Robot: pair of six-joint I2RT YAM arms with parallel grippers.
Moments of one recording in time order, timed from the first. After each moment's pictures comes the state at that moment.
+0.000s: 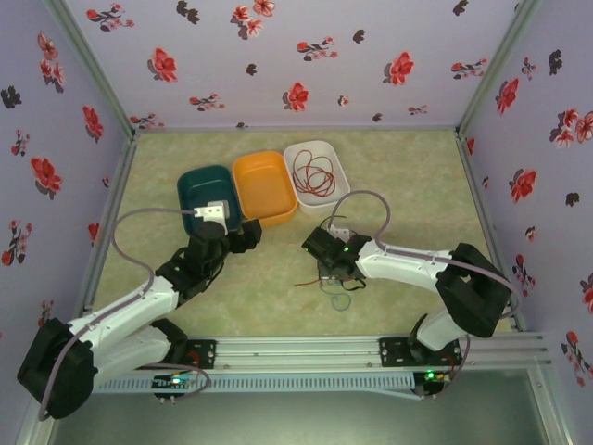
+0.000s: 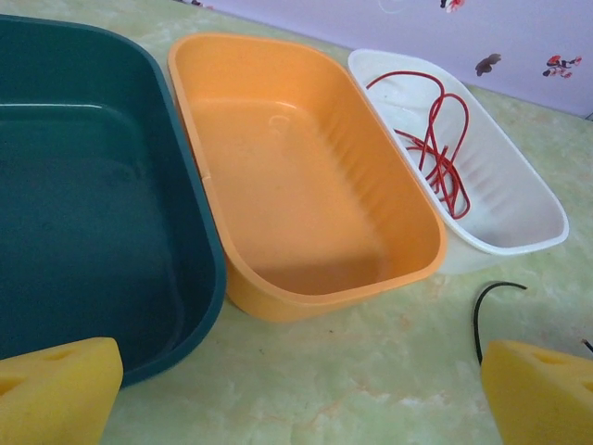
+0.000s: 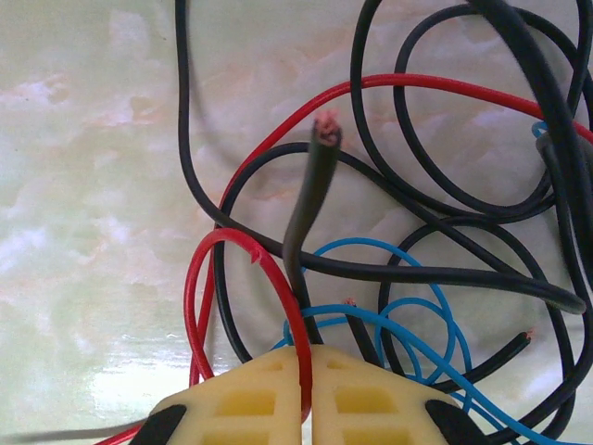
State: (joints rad) left arm -0.68 0.98 0.46 0.08 -0.32 -0.54; right arm 0.94 1.51 0.85 -0.62 0.28 0.89
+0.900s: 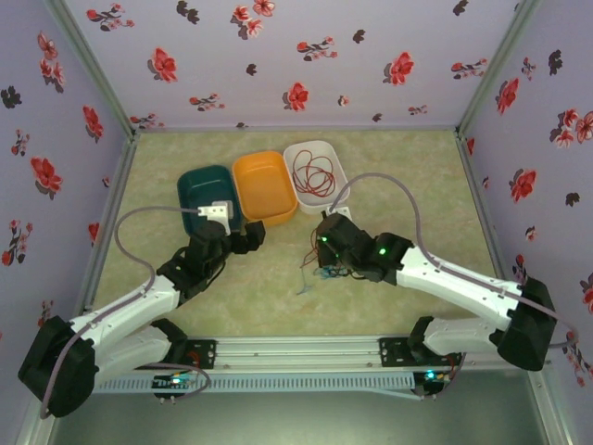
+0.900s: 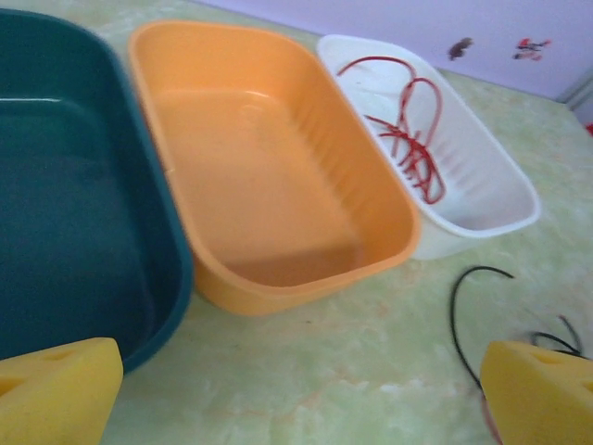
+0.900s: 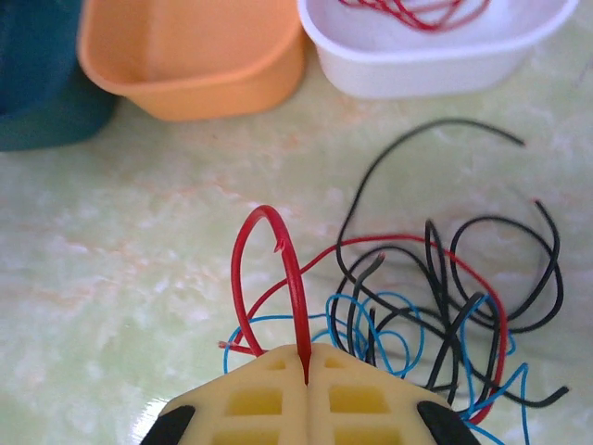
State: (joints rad) left arm -0.68 1.00 0.46 0.11 -0.23 -0.51; right arm 1.00 1.19 0.96 -0.65 0.29 0.63
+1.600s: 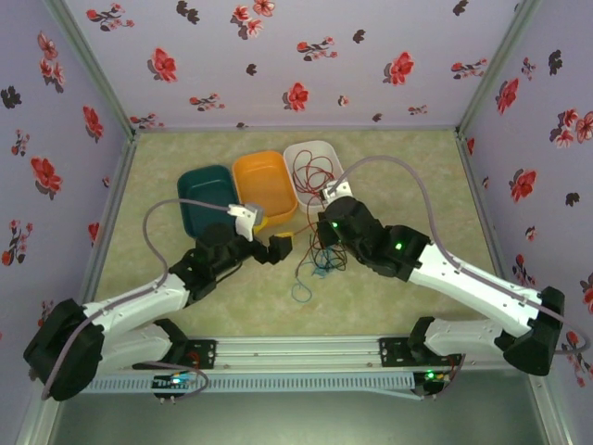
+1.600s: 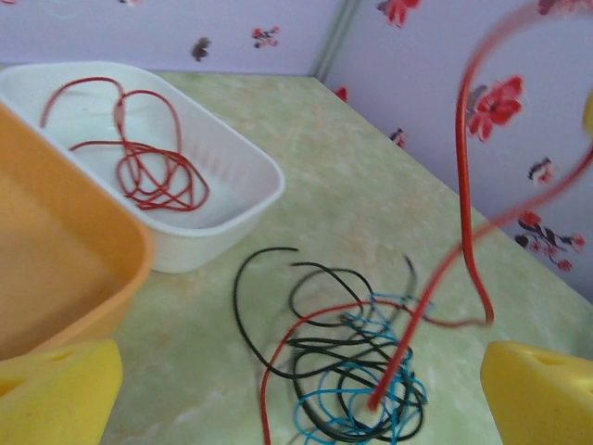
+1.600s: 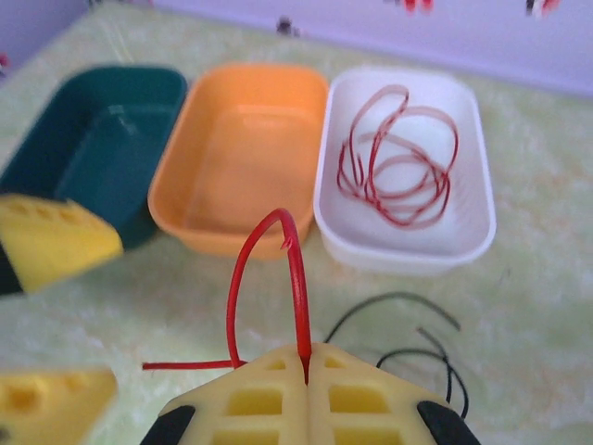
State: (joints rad) left arm -0.78 1.10 0.45 0.42 0.12 -0.35; right arm 1.00 1.14 1.10 -0.56 0.44 0.35
